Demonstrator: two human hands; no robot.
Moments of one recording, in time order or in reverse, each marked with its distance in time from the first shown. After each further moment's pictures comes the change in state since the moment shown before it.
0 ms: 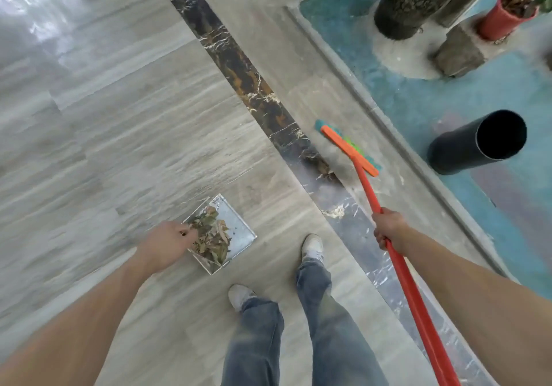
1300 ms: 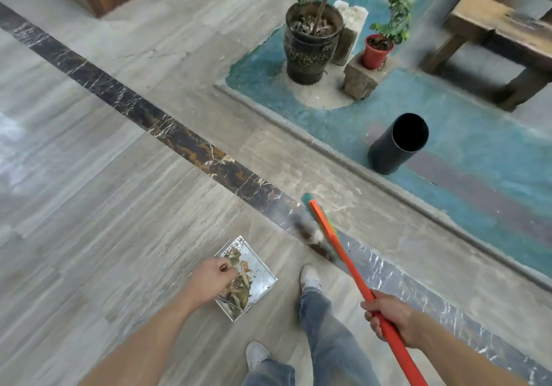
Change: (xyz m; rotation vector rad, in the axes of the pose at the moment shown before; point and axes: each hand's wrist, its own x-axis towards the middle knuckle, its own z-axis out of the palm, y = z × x) left_hand -0.010 0.105 -0.009 0.073 -0.176 0.403; right_hand -0.134 0.130 -0.011 0.586 -0.331 0.251
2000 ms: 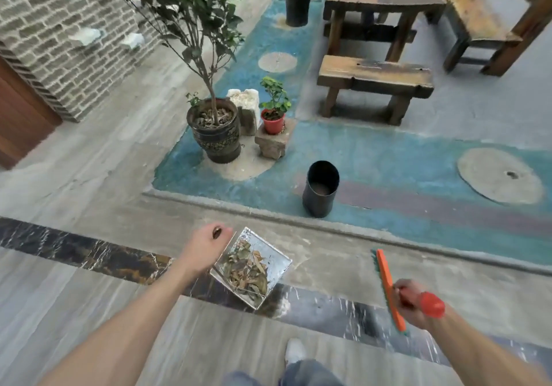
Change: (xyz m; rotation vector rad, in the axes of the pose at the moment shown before) left_hand 0.095 0.373 -0.030 0.164 0.144 0.565; right_hand -0.067 -0.095 -0.227 0.922 0.094 -0.164
